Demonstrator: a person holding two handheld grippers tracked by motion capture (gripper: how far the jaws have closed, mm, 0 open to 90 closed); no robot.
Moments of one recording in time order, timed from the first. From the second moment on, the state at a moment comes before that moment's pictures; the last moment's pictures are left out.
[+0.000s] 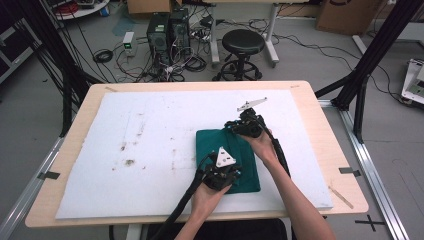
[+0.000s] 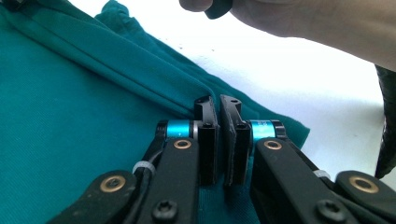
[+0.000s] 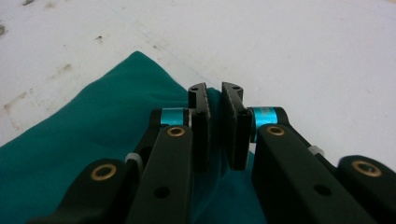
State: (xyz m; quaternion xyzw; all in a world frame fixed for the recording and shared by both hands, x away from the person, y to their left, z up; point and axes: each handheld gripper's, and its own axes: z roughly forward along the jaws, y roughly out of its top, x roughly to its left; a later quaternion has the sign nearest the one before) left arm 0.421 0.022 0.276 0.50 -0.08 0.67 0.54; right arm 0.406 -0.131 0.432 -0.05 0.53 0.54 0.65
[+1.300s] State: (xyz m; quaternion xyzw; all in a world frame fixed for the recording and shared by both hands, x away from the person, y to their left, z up) left arm 0.403 0.033 0.274 0.48 -0.11 0.67 0.55; right arm 0.408 -0.167 0.419 -0.02 0.49 0.58 0.65
